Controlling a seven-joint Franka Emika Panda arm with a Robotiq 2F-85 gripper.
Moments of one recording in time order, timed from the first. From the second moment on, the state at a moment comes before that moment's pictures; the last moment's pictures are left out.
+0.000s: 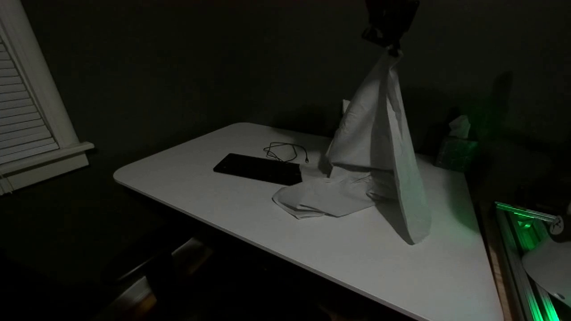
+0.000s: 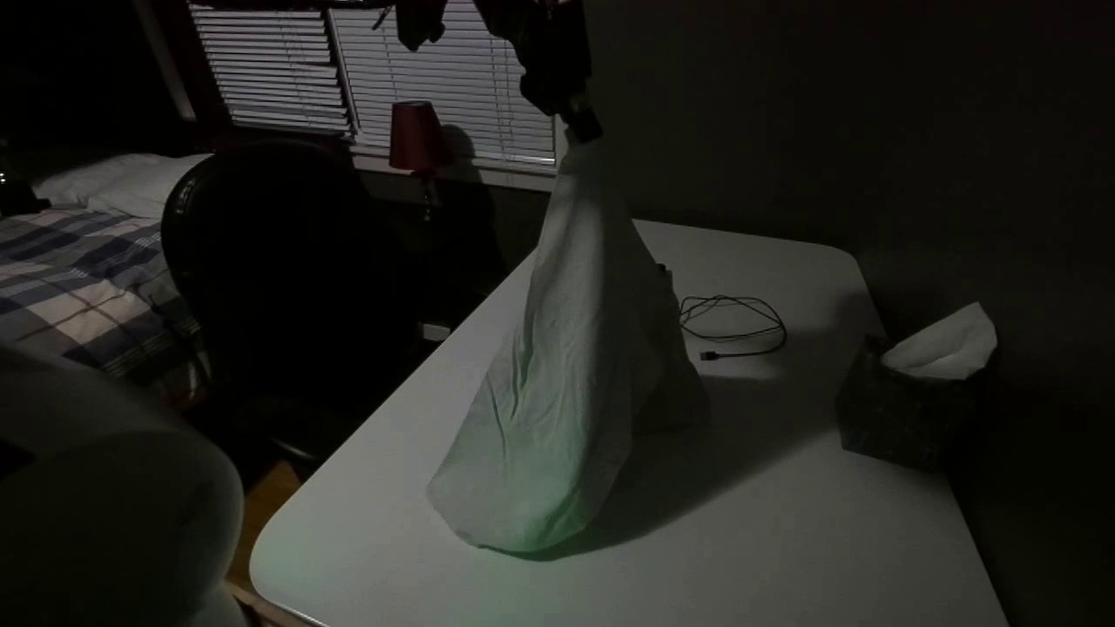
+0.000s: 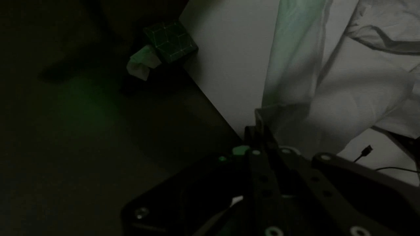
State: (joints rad) arm 0.04 -0.33 0.06 -2.17 -0.61 1.56 0.91
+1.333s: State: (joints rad) arm -0.21 0.24 -0.20 -2.10 -0.83 1.81 1.45
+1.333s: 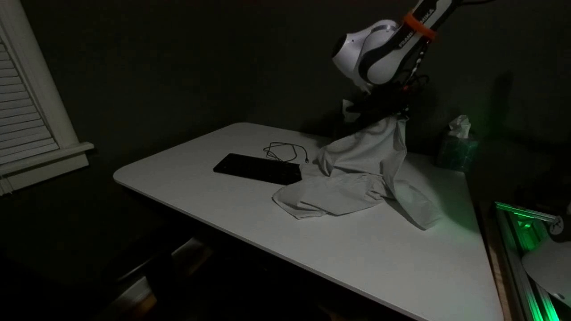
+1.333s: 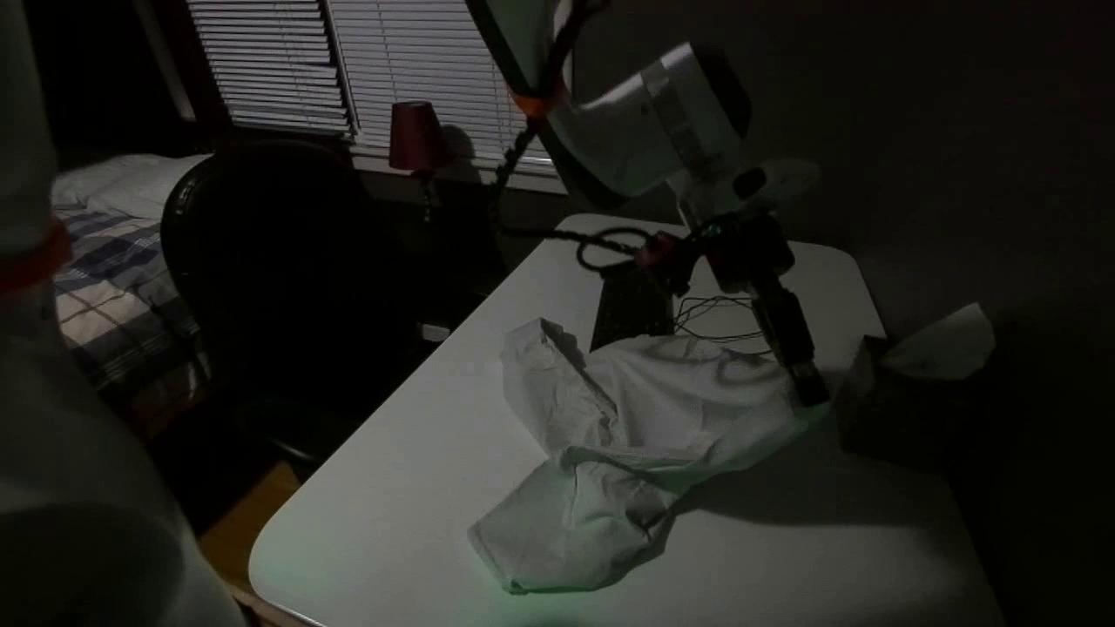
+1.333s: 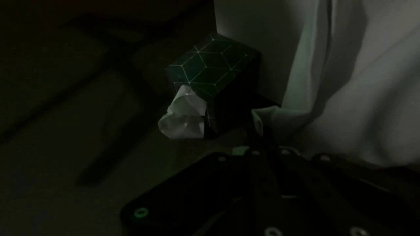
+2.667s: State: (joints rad) arm -0.18 0.33 -0.22 -1.97 -0.84 1.82 1.13
